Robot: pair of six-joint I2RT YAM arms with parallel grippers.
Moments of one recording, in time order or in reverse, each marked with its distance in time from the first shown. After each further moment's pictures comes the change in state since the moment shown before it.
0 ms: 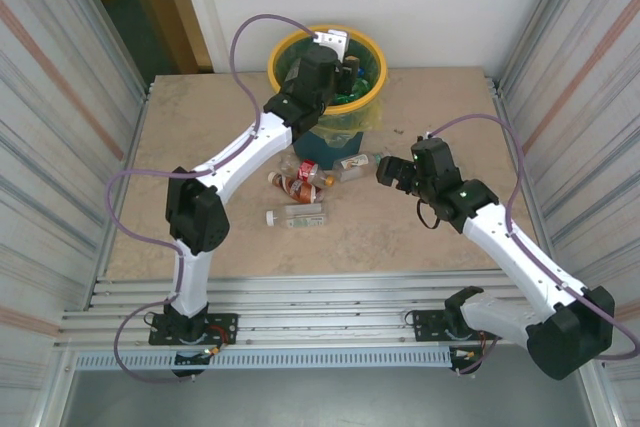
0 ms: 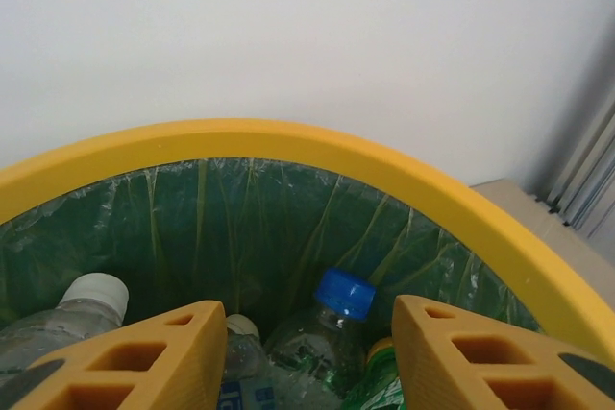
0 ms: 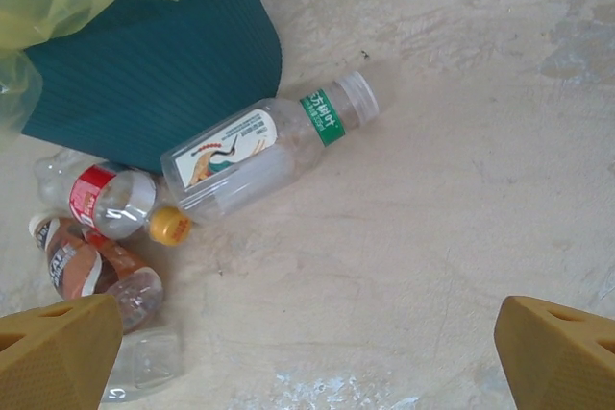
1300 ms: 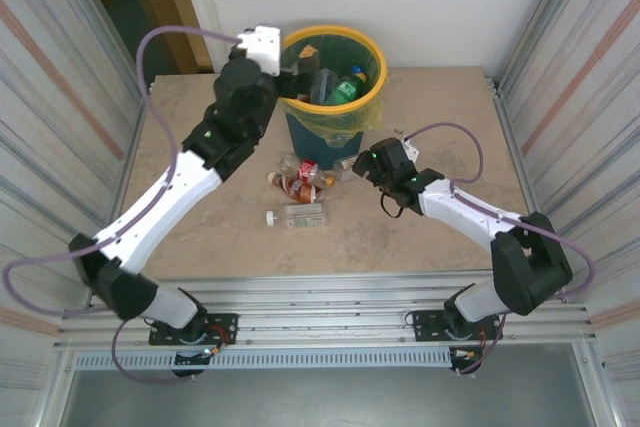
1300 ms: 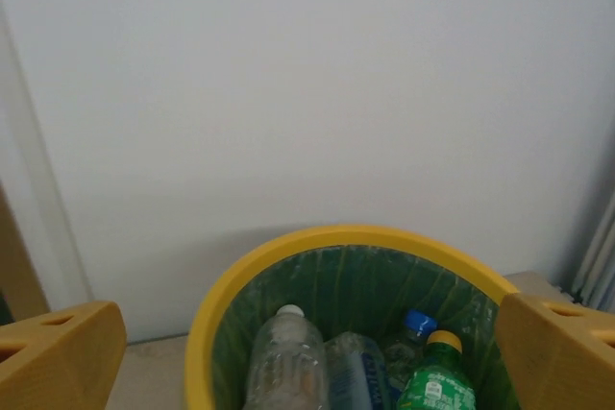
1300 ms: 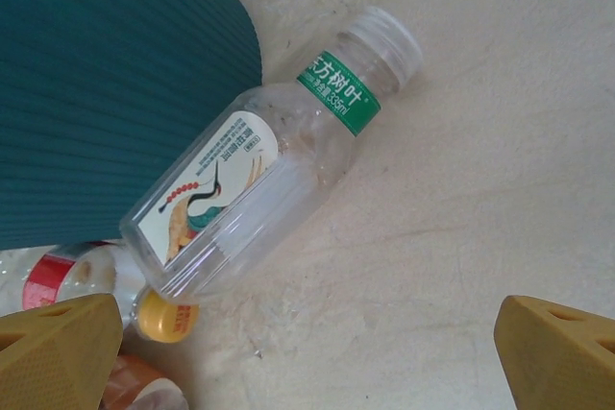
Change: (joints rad) left arm 0.019 -0.613 -0.465 0.088 -0.116 0.050; right arm 0.082 0.383 -0.005 0.288 0.081 0.364
